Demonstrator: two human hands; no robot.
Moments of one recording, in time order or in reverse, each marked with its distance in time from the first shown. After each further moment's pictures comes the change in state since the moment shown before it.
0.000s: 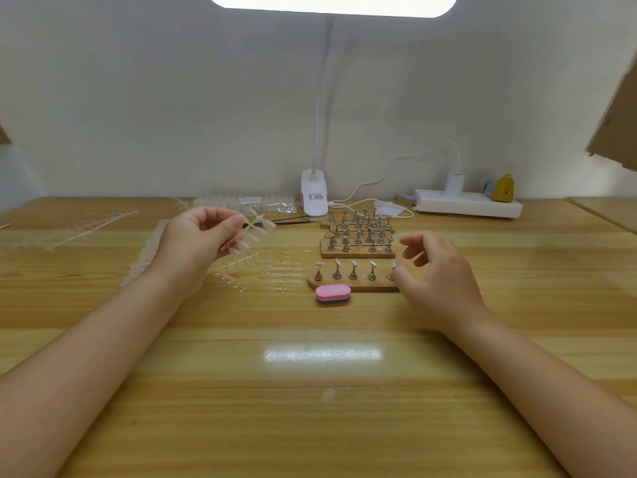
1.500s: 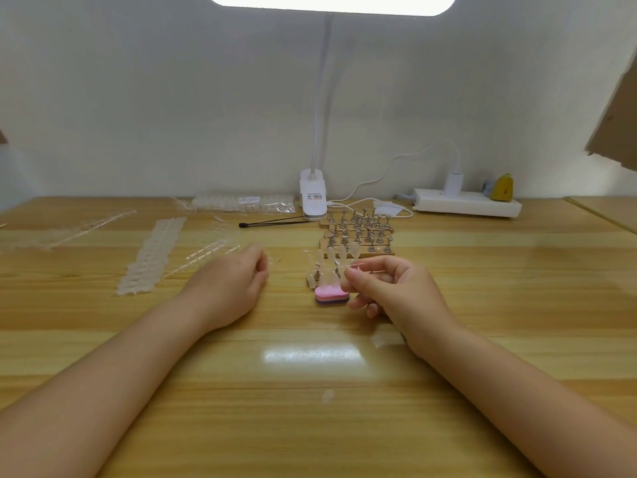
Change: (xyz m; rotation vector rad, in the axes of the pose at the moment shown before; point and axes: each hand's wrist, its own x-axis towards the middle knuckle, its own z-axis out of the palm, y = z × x) left_hand -0.027 -0.020 0.016 1.091 -0.347 0.286; right_hand -0.017 -0.043 0.014 0.857 -0.314 0.433
